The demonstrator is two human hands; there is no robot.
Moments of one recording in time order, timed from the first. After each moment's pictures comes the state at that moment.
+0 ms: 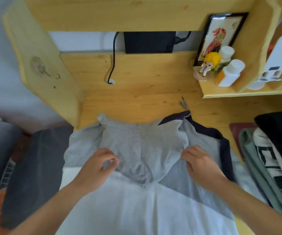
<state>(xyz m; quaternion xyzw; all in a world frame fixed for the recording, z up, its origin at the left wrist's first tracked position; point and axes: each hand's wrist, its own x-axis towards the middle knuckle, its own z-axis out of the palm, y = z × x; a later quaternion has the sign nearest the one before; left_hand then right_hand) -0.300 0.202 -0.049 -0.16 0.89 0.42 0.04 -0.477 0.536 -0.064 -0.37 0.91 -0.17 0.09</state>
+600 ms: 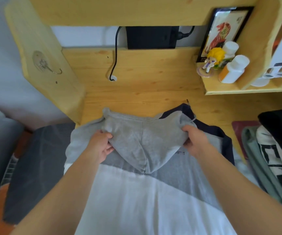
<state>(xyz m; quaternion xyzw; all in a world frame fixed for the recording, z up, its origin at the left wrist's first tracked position) -0.379 0.195 -0.062 -0.53 0.45 0.72 0.01 -0.537 0.460 -0.058 0.29 0.65 -0.64 0.31</state>
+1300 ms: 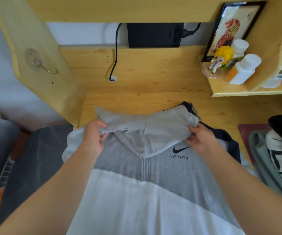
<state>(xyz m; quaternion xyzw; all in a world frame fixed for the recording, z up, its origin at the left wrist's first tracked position) -0.411 0.159 -0.069 -0.53 0.40 0.74 -0.12 -0.564 0.461 -0.075 0.27 0.59 -0.71 0.29</state>
